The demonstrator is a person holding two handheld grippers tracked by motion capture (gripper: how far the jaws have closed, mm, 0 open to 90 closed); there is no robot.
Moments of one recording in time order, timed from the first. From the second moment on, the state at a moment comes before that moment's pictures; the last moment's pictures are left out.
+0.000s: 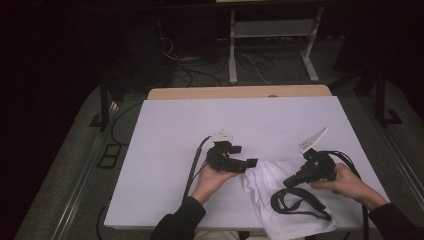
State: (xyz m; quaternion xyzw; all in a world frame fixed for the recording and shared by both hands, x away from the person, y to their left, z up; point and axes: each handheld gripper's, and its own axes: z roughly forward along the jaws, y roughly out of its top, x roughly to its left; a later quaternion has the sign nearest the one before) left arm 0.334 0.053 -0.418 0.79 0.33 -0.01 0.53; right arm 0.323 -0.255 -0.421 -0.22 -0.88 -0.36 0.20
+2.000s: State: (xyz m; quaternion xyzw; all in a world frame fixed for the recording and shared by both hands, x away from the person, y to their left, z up) left arm 0.345 0.044 -0.436 0.80 0.35 -0.03 0.49; right arm 0.271 -0.267 -0.424 -0.16 -0.91 -0.33 0.21
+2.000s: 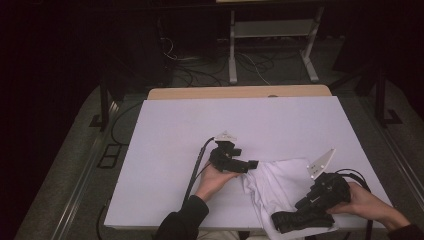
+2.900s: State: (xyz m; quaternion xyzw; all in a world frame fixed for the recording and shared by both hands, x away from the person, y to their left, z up) left arm 0.348 0.039 -0.446 0.81 0.35 -0.03 0.47; right arm 0.313 -0.293 -0.406 -0.26 -0.87 -0.39 0.13
